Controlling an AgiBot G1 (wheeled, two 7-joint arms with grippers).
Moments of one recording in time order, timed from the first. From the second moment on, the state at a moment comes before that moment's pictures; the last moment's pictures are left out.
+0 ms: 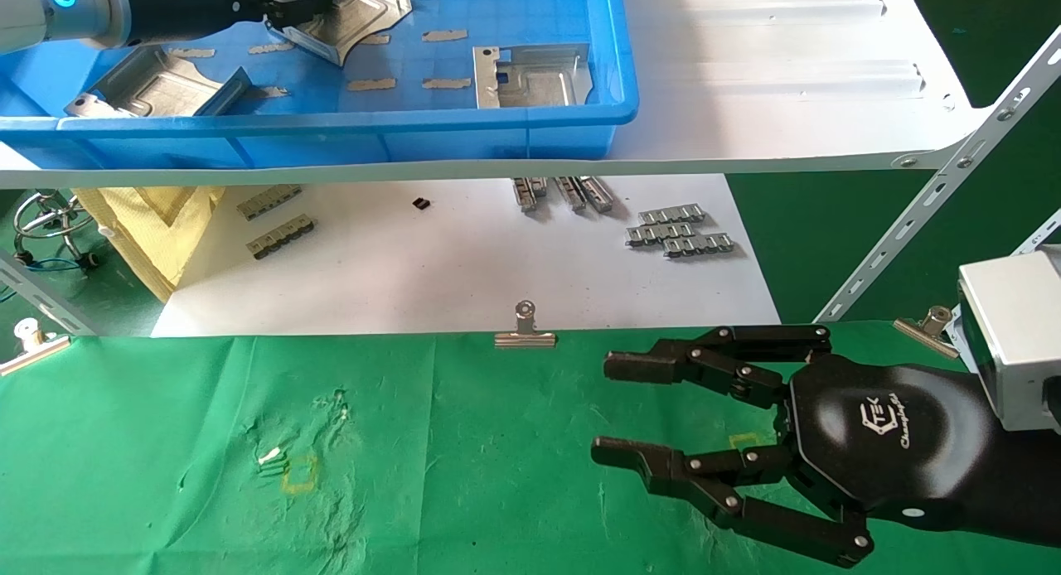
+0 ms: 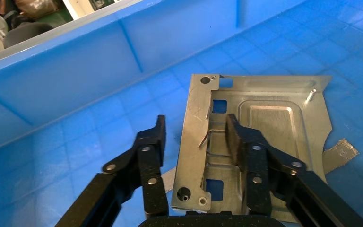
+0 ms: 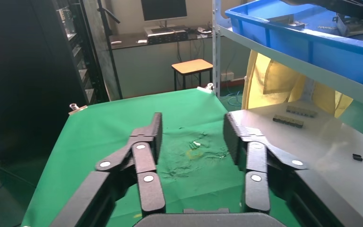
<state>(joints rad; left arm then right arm) -2.10 1.24 0.58 0.00 1.49 0.74 -0.14 1.09 -0.57 -0.37 1.25 -0.66 -1.45 0.13</state>
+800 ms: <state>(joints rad) -2.08 1.12 0.49 -0.11 1.35 1.26 0.06 1.09 -0.57 -0.37 1.25 -0.66 -1.45 0.13</state>
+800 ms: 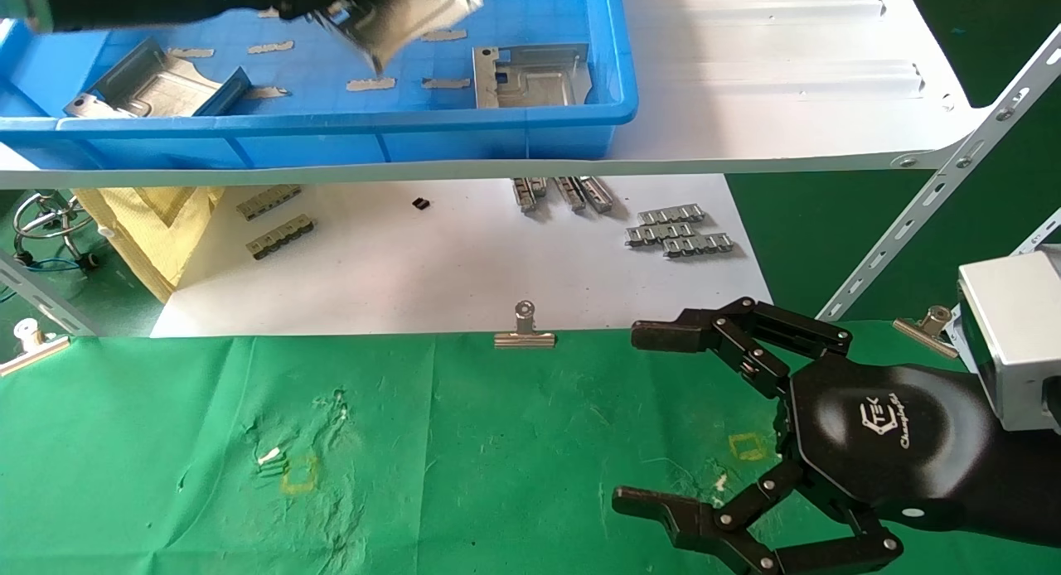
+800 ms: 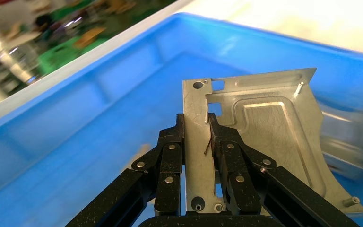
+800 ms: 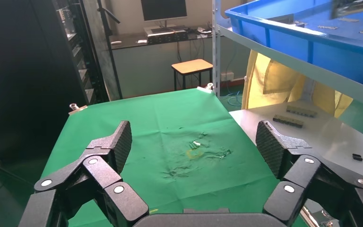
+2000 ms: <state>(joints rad) -1.68 0.75 0.72 -0.35 1.17 1.56 0.67 1.09 -0.57 -0.37 1.25 -0.66 -1.45 0.13</state>
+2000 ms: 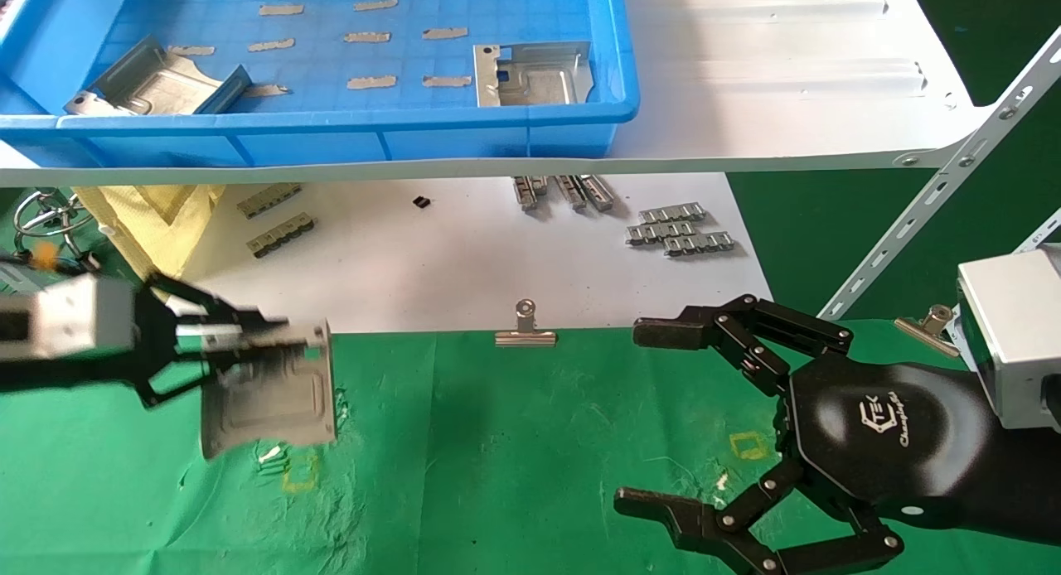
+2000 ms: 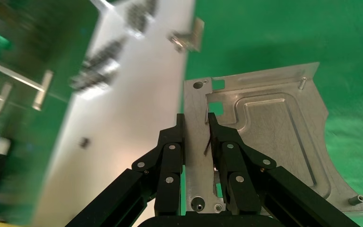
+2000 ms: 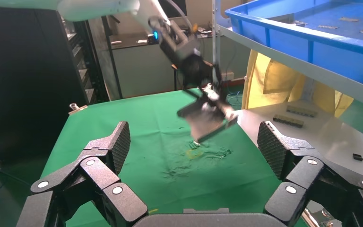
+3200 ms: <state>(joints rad) -1.61 0.85 0.71 -0.03 1.11 1.60 0.75 1.09 -0.57 -0.37 1.25 -0.66 -1.45 0.13</state>
